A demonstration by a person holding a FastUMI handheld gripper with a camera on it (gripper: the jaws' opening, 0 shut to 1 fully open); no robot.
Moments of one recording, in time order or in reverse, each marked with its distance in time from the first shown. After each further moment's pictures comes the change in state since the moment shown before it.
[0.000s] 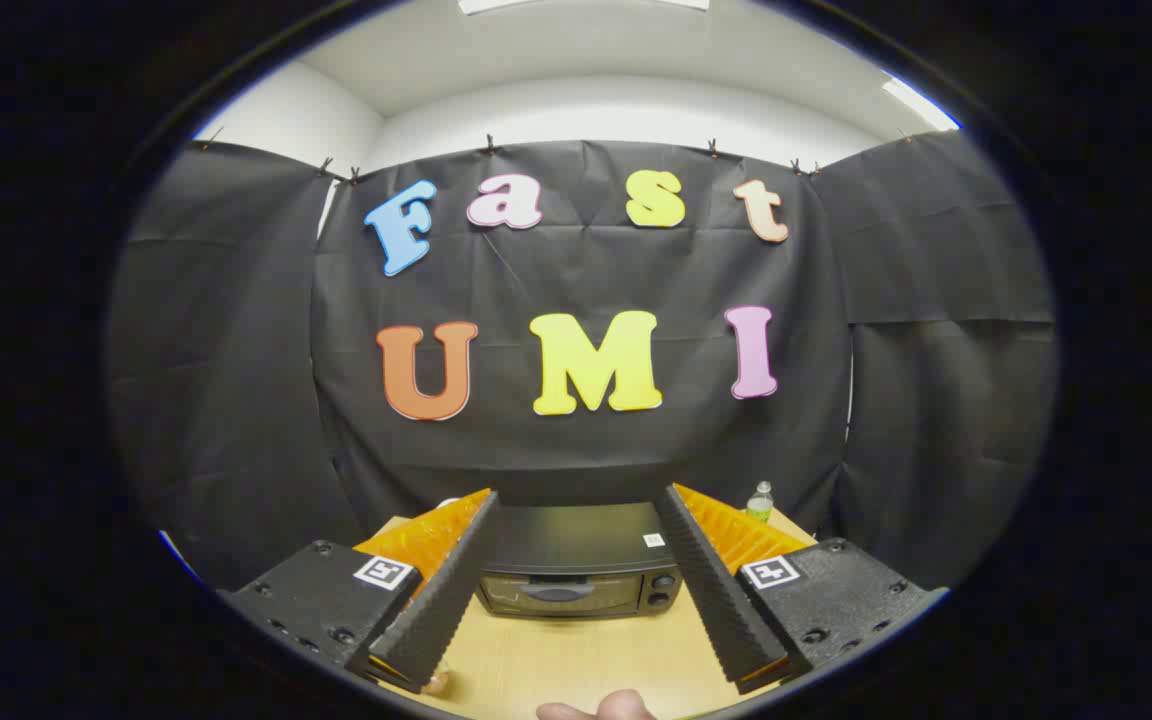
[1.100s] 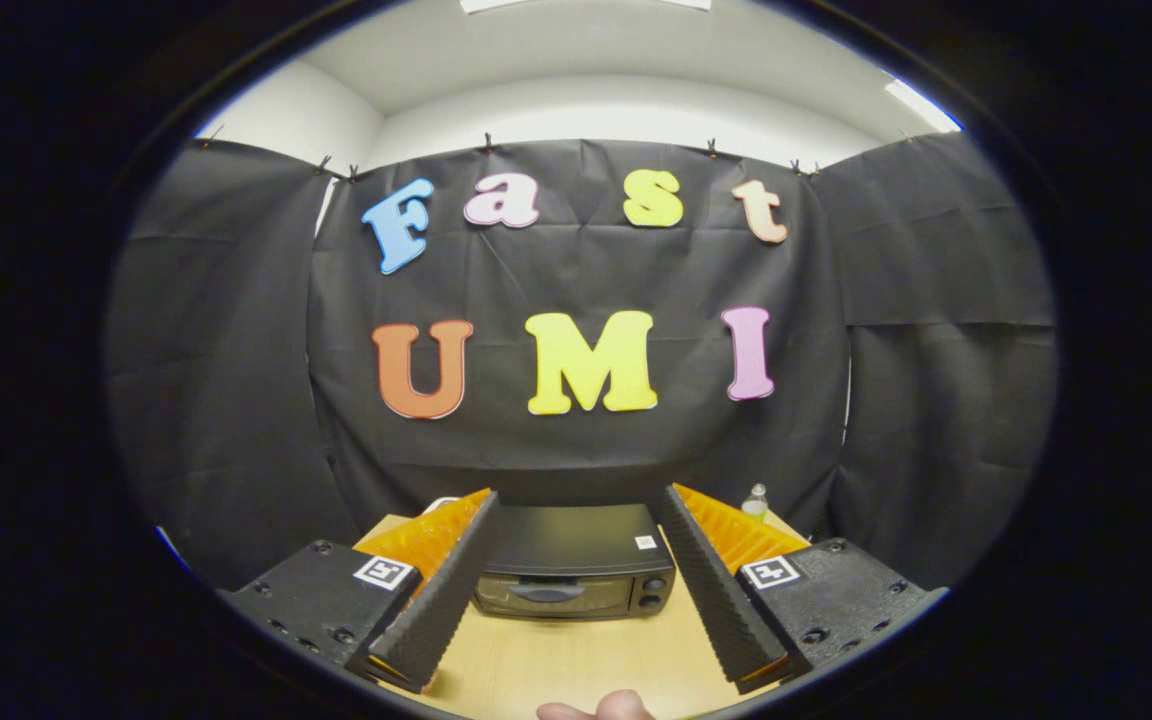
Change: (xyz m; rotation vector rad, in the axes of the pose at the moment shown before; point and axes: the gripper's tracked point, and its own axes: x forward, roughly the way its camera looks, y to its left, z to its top) arm 0.005 -0.010 -0.003 0.000 0.008 0.000
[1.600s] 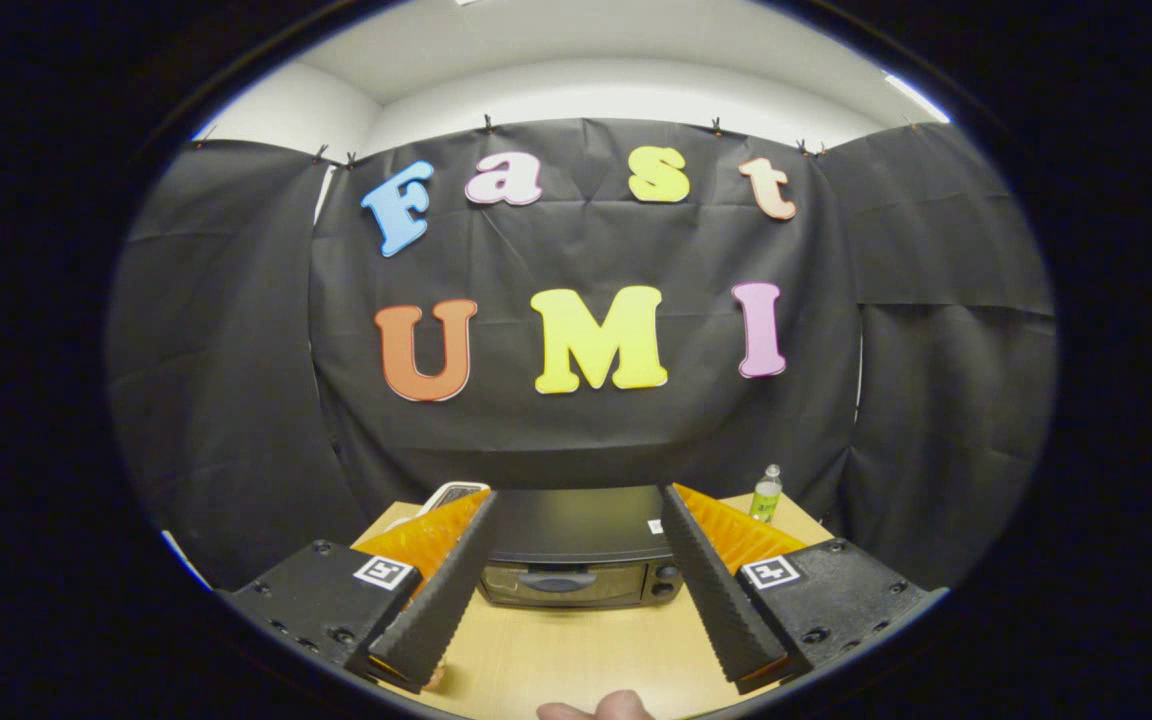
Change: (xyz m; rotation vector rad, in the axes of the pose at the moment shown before) arm 0.027 0.009 -0.023 0.016 0.081 0.022
